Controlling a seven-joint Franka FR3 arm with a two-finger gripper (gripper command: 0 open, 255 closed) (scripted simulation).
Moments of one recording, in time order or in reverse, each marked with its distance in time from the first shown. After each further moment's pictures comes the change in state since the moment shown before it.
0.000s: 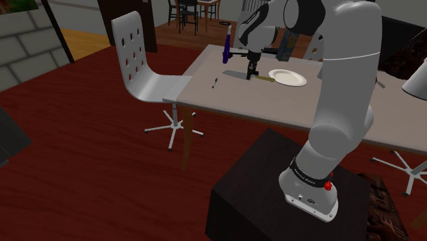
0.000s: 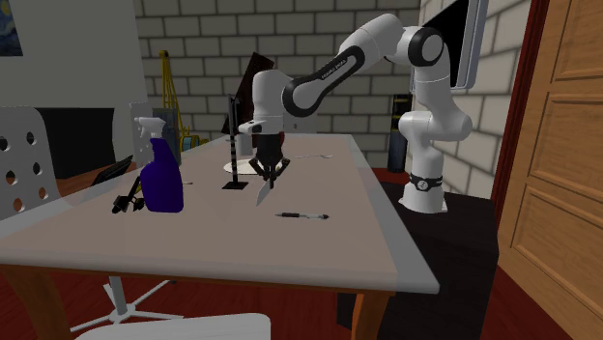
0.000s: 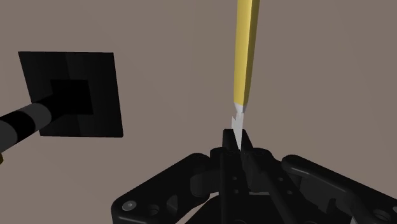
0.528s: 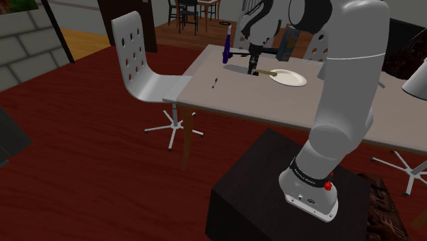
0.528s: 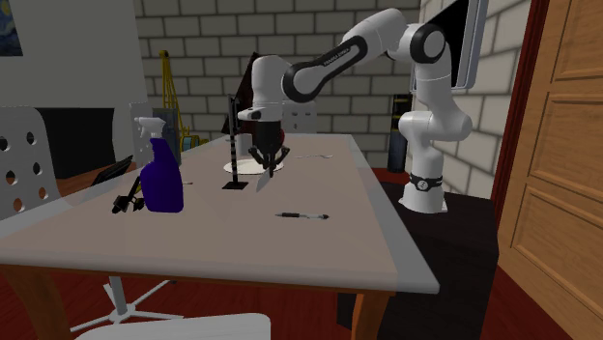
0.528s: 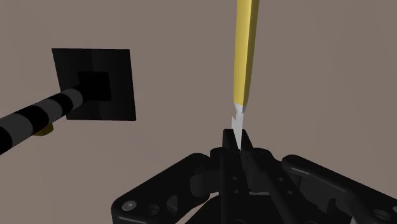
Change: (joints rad) arm 0.011 -0.047 -0.018 0.035 -0.034 -0.075 0.022
